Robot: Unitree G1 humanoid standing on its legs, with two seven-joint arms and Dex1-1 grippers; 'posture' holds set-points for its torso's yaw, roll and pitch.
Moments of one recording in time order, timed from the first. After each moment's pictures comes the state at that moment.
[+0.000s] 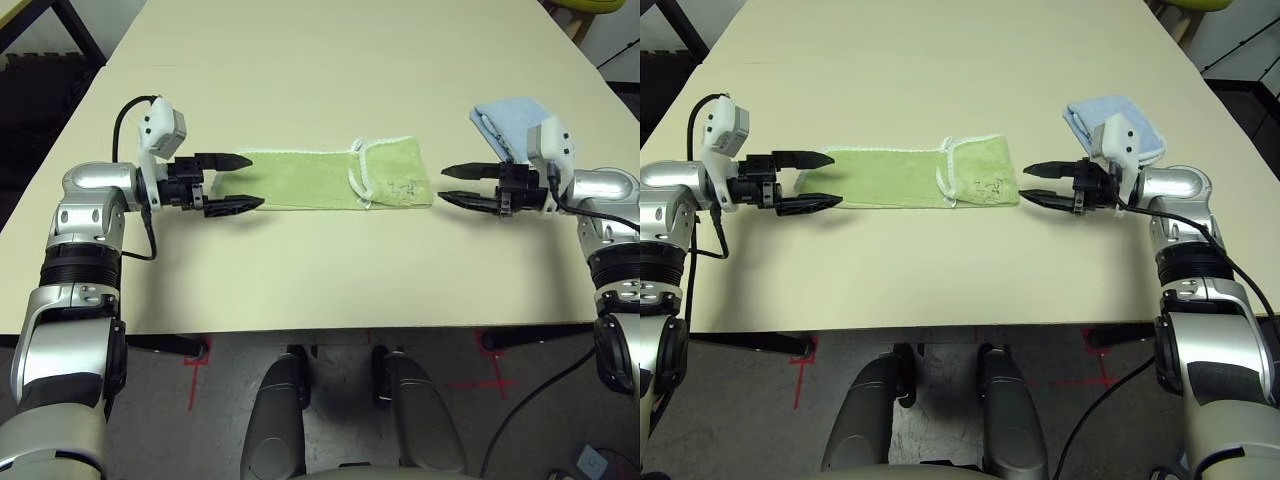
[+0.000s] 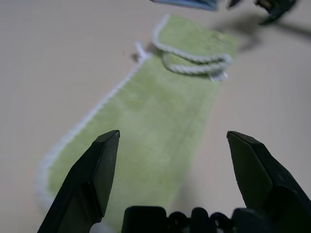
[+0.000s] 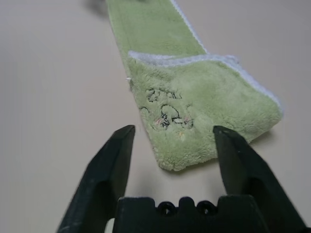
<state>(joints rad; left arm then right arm) -0.89 0.78 0.07 0.64 -0.27 0.24 -1.38 -0.83 -0.62 -0.06 0.82 0.19 -0.29 1.44</state>
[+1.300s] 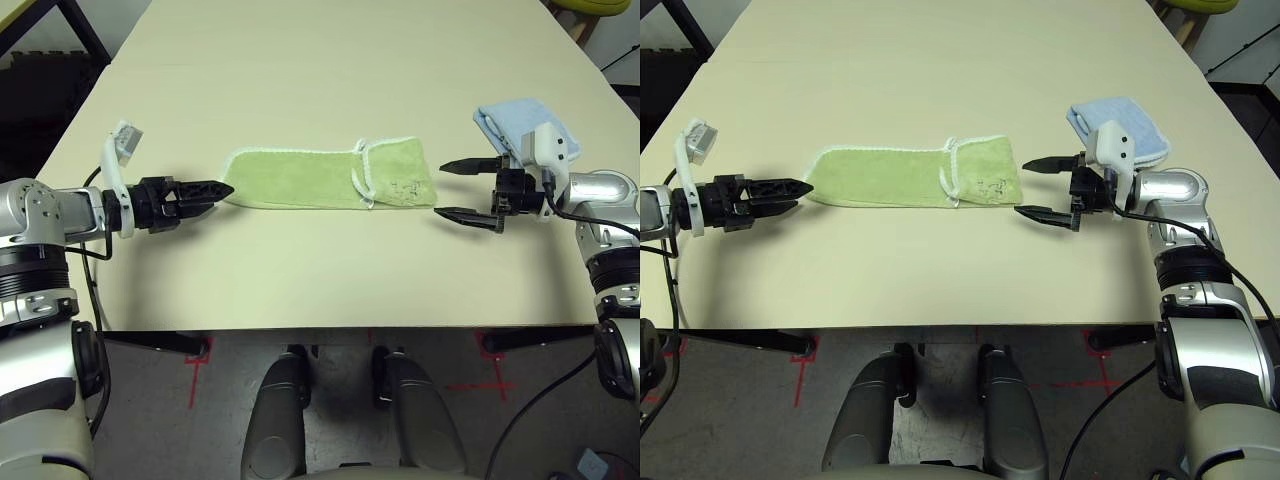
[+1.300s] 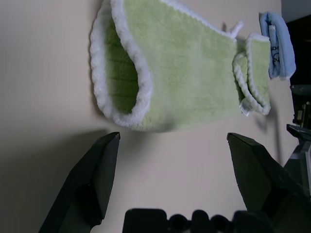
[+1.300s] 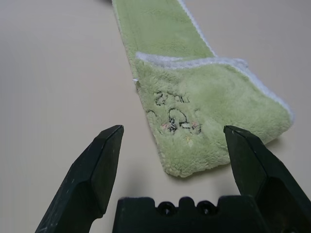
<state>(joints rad) -0.84 0.77 0.30 0.46 -0.56 1.43 -0.83 -0.81 -0.62 -0.05 0.79 0.19 -0.29 1.43</state>
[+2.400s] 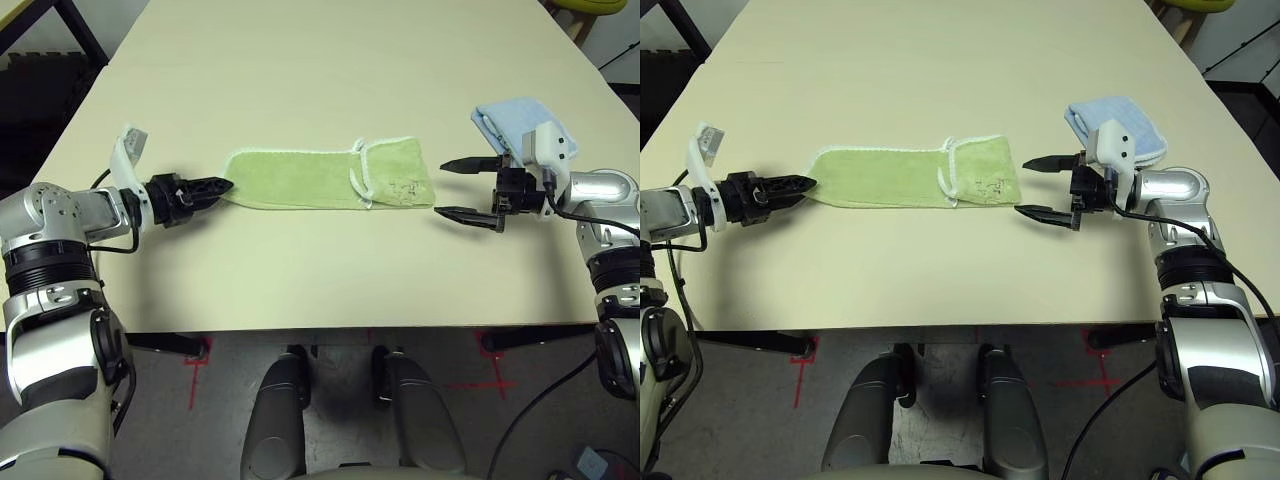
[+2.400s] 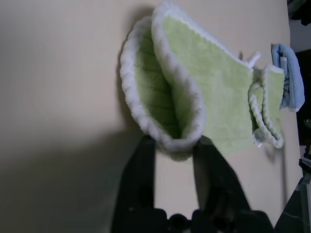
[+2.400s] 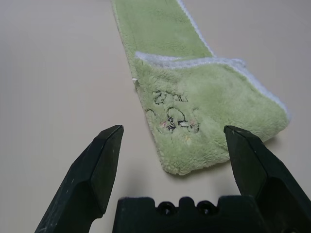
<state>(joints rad) -0.86 0.69 0.39 0.56 -0.56 1.36 -0.67 -0.81 -0.62 -0.05 0.77 0.19 -0.29 1.43</state>
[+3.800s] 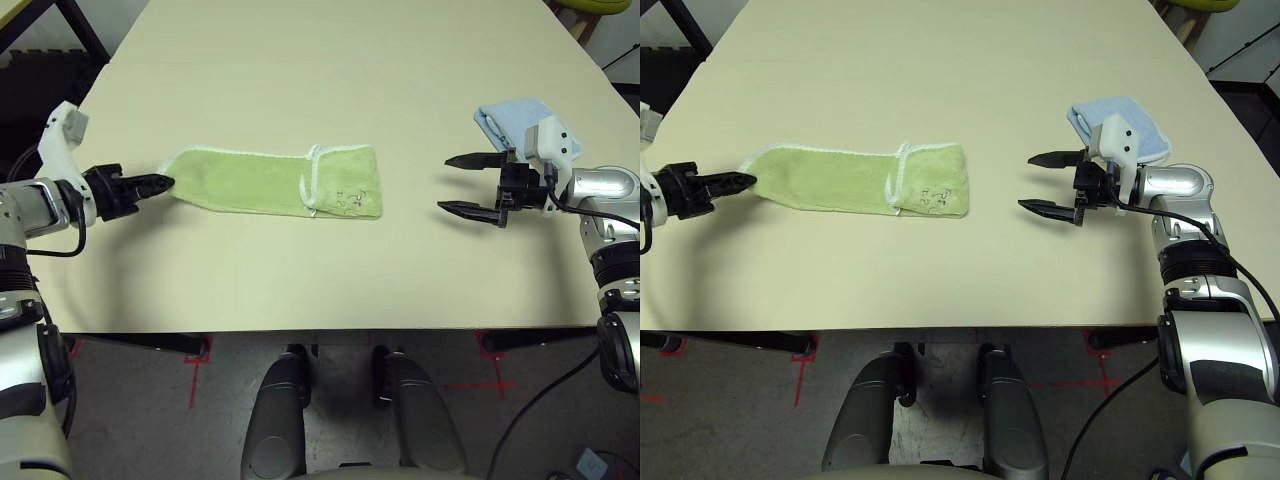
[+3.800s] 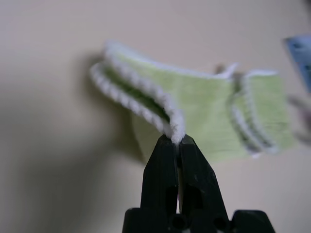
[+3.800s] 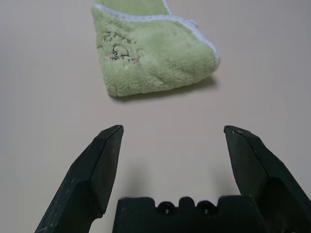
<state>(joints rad) -0.90 0.91 0.24 0.39 -0.59 1.26 -0.87 -0.84 -0.63 -0.05 0.84 0.18 -0.30 1.41</state>
